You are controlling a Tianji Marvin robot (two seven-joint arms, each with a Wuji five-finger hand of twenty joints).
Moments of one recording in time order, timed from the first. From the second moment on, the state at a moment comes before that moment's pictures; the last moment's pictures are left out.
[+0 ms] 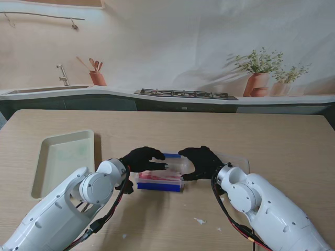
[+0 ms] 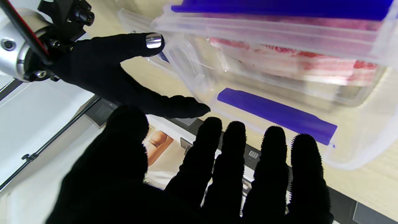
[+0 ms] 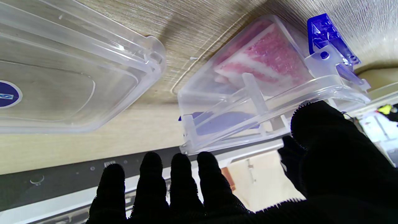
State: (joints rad) left arm 1.33 -1.08 -0.93 -1.59 0.44 0.08 -0.23; right arm -1.37 -1.05 1.02 -1.41 -0.79 -0.18 0.08; left_hand 0.68 -0.22 0.29 -0.07 0.60 0.27 0.34 0.25 0.52 0.25 0.39 0.35 0.36 0.35 0.45 0.54 0.04 0.36 0.99 0.52; right_hand 0.36 -0.44 0.54 -0.10 0.21 0.15 0.22 0.31 0.19 0.08 0.34 0.20 0.15 0.04 0.31 0.23 -0.06 0.10 0.33 0.67
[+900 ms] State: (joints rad) left arm 1.13 -1.13 -0.70 -1.37 0.34 0.17 -0.23; right arm -1.37 -1.05 1.02 -1.40 -0.78 -0.18 0.08; left_hand 0.68 -0.18 0.23 -0.07 0.46 0.27 0.30 0.24 0.37 0.27 0.33 0.28 0.23 0.31 0.36 0.48 -0.05 0.35 0.88 0.47; right_hand 0.37 -0.44 0.55 -0.11 0.21 0.15 0.22 0.32 0.19 0.08 0.35 0.21 0.15 0.04 0.31 0.23 -0.06 0.10 0.33 0.67
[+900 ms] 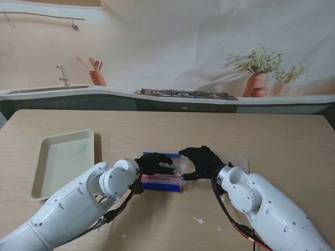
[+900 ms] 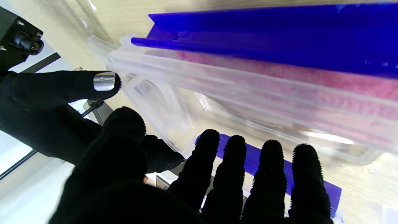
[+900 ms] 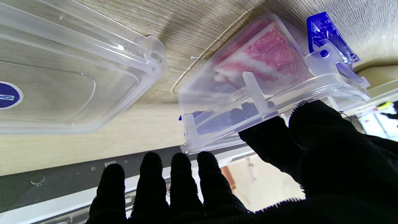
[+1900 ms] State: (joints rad) left arm 1.14 -1.12 -0.69 -1.38 0.41 0.14 -0.23; right arm -1.37 -1.05 1.02 -1.40 -0.78 -0.18 0.08; left_hand 0.69 -0.27 0.37 -0.07 0.42 0.25 0.35 0.24 0.46 0.22 0.57 0.64 0.25 0.30 0.47 0.59 -0.08 0.35 0.82 0.51; right_hand 0.37 -0.44 0.56 -0.11 0.21 0.15 0.23 0.32 0.19 0.08 0.35 0.21 0.15 0.04 0.31 0.23 -0.06 0.10 0.33 0.67
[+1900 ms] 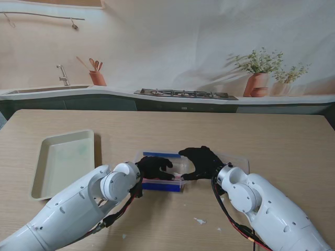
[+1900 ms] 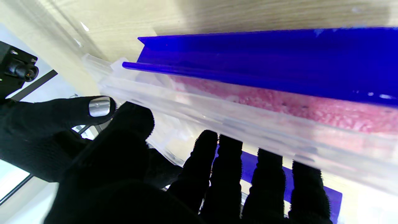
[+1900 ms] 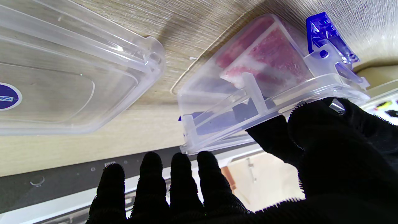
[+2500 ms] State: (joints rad) left arm 1.15 -1.12 -0.68 -1.39 0.46 0.15 -0.20; right arm -1.37 -1.05 1.02 -1.40 -0.78 -0.18 0.08; left_hand 0.68 -0.29 0.47 -0.07 0.59 0.20 0.47 0.32 0.50 0.20 0.53 0.56 0.30 0.30 0.51 0.60 -0.08 0.34 0.82 0.52; right_hand 0.37 -0.44 0.56 -0.11 0.21 0.15 0.23 0.32 0.19 0.08 0.35 0.21 0.15 0.04 0.31 0.23 -0.06 0.10 0.33 0.67
